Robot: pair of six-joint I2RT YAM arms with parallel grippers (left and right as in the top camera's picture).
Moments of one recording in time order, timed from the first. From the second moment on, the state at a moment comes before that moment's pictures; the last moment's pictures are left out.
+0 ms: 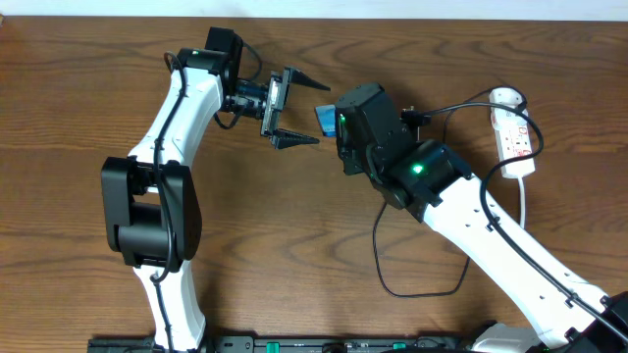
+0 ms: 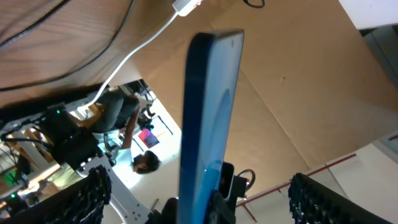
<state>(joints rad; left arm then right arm) -0.14 2.09 1.74 -1.09 1.36 -1.01 0.68 1.52 1.38 -0.62 0.22 1.99</state>
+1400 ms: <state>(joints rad) -0.14 2.09 1.74 -1.09 1.35 -1.04 0.69 1.55 1.38 -0.53 0.16 2.04</state>
